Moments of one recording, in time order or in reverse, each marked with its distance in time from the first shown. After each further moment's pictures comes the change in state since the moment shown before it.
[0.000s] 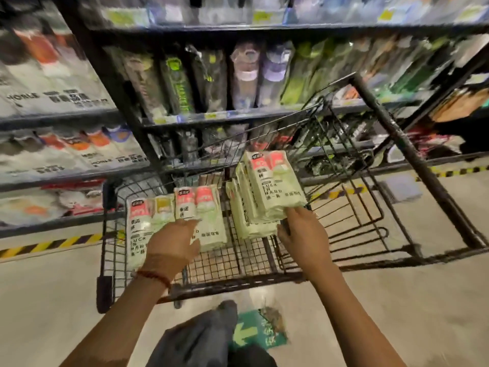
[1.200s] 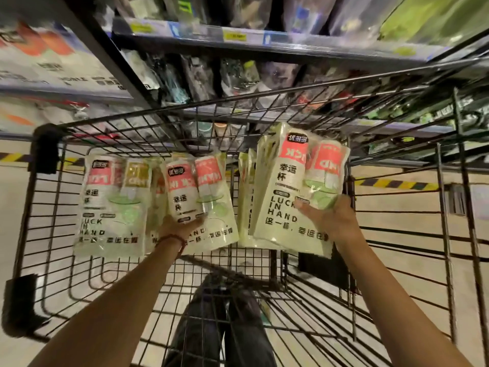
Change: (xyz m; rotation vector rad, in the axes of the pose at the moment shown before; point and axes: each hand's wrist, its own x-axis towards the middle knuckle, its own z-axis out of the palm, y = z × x) left_hand 0.189 -0.012 0.181 -1.036 -0.129 -1.045; right_hand 0.207 0.106 0.144 0.854 -0.463 0.539
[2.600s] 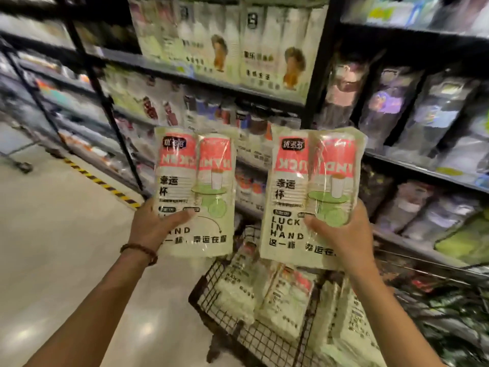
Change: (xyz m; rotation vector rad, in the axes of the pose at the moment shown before) left_hand -0.281 -0.094 -0.374 -0.737 0.499 0.817; right_hand -0.319 -0.236 0.107 0.069 -0.075 -0.986
